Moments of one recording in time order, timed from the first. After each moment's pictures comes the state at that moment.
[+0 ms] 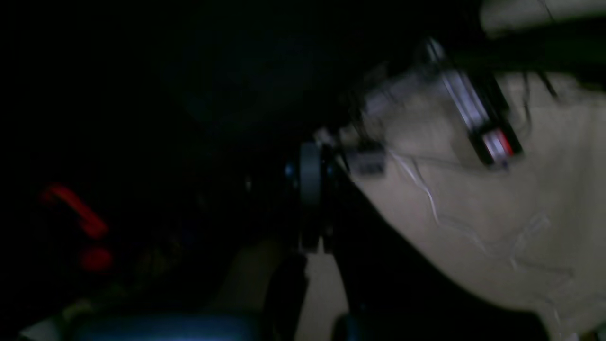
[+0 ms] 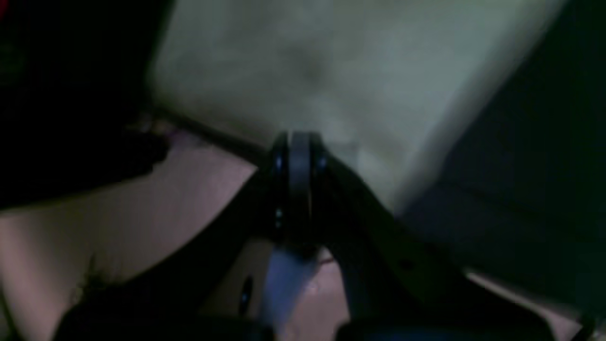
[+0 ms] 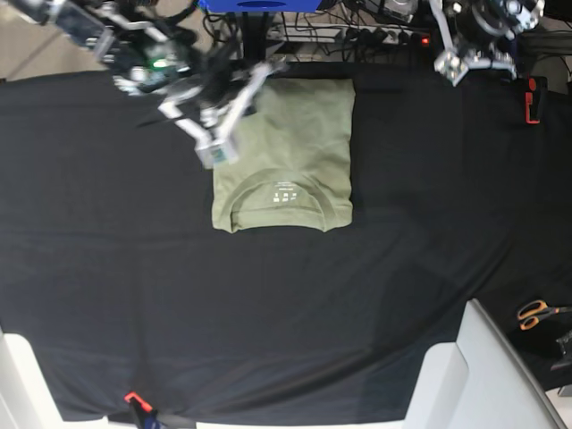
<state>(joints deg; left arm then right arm) 47.3 -15.6 -18.3 107.2 8.8 -36.1 30.3 -10.1 25.0 -47.0 109.9 32.3 -29.1 -47.2</state>
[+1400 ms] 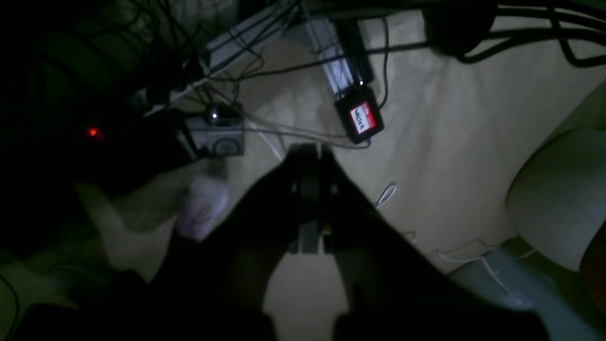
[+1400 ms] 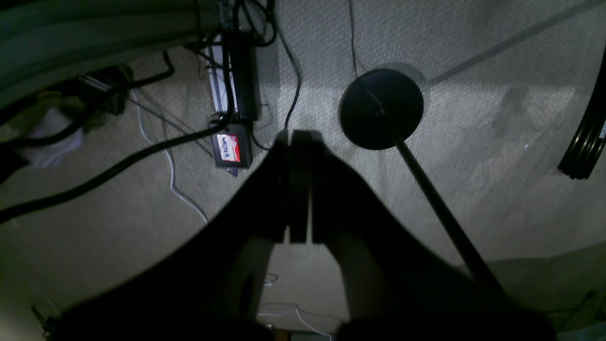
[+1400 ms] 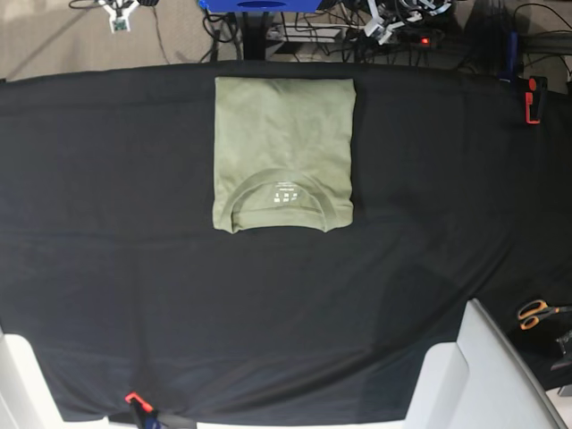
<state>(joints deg) 5.5 -12.9 19.7 5.2 7.6 -25.1 -18.9 -9.3 8.6 -33.9 2.5 33.0 9.0 17.8</state>
